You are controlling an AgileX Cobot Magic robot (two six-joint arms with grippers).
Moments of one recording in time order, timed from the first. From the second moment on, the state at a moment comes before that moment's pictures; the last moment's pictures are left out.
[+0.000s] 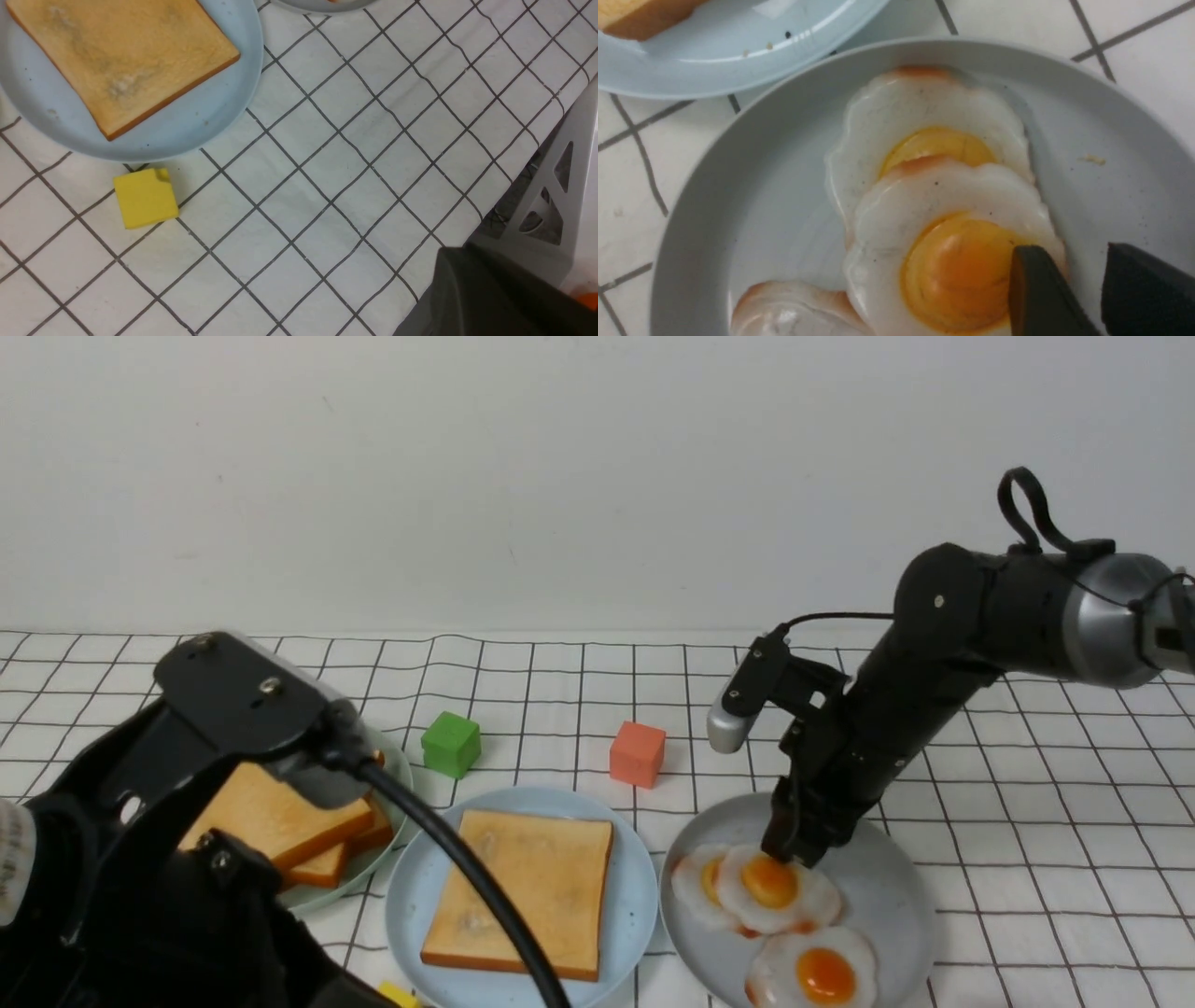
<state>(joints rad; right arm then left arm) 0.32 2.01 -1.39 0.39 0.81 -0.99 -0.69 0.97 -0.94 -0.28 1.01 0.09</state>
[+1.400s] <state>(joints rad) 0.32 1.95 -1.40 0.38 0.87 -0.99 -0.69 0.97 -0.94 -0.28 1.04 0.09</state>
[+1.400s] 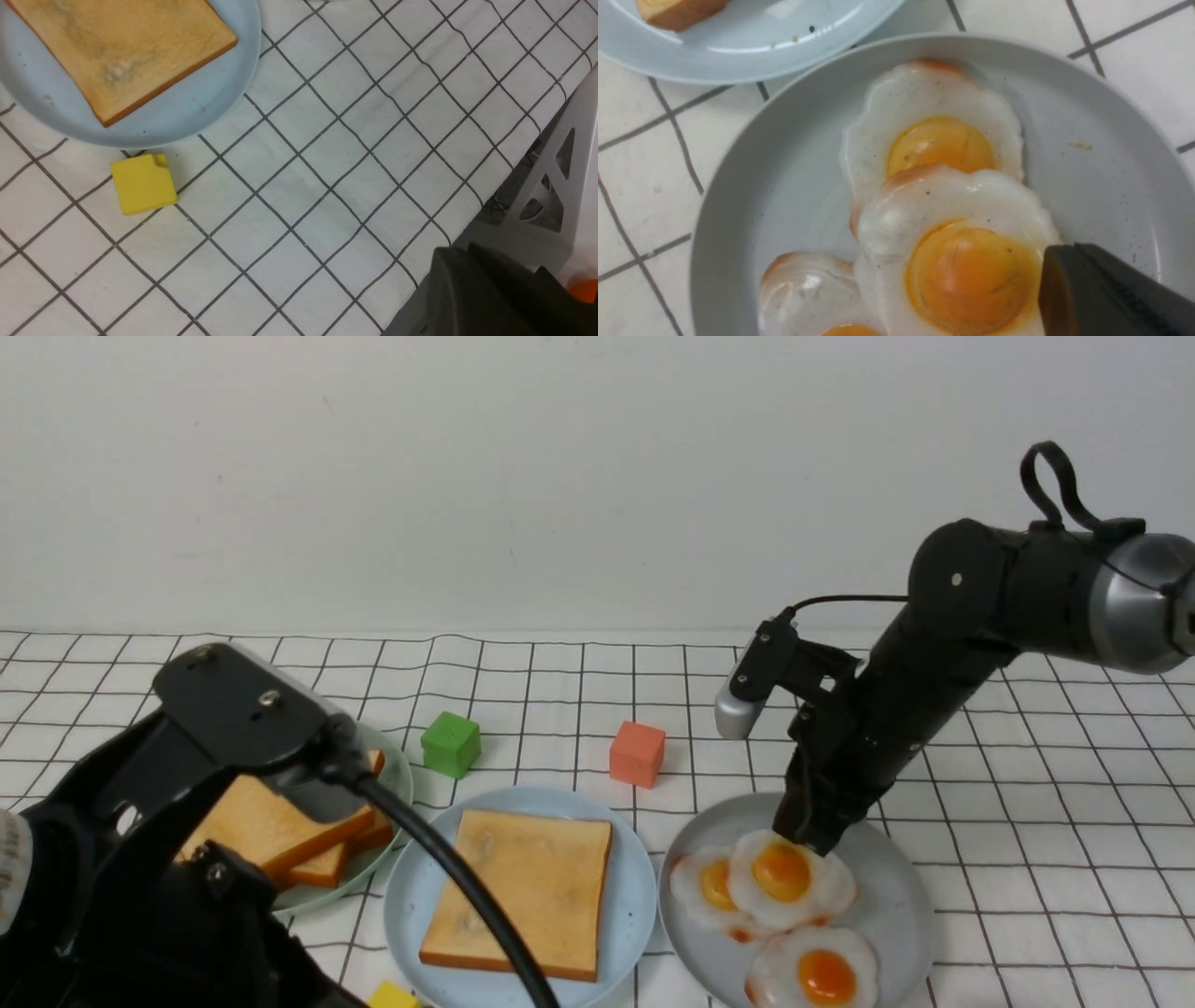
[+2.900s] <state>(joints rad) 0.57 2.17 -1.70 0.64 0.81 -0.80 -0.69 0.76 -0.94 -0.05 1.15 -0.12</state>
